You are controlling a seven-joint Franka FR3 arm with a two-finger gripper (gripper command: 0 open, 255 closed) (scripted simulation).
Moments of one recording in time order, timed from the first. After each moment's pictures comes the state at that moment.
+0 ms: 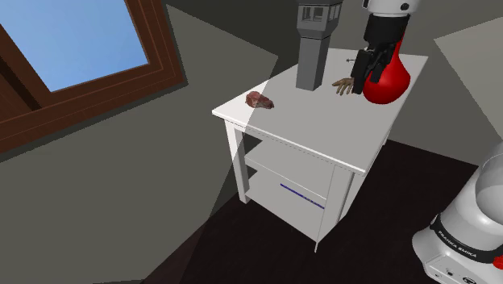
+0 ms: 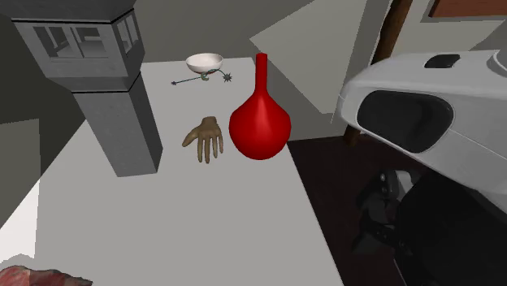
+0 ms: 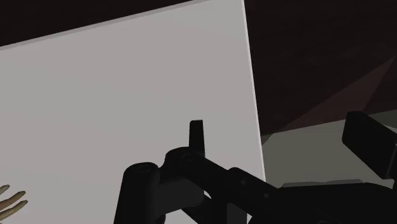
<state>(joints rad) 0.02 -0.76 0.07 -2.33 0.05 1.62 0.02</state>
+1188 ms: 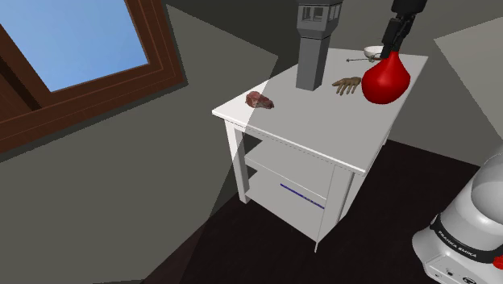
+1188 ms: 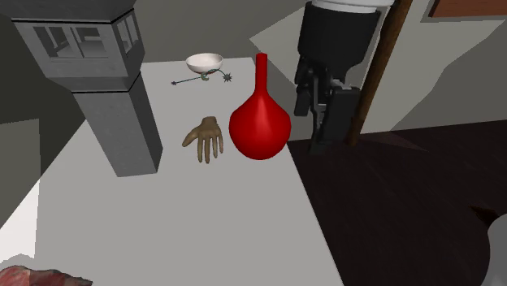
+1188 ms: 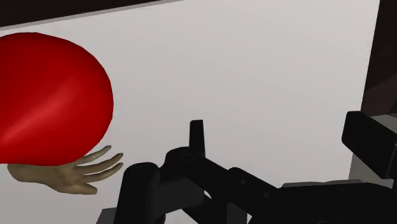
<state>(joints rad) -0.06 -0.54 -0.28 -2.07 -0.11 1.61 -0.41</state>
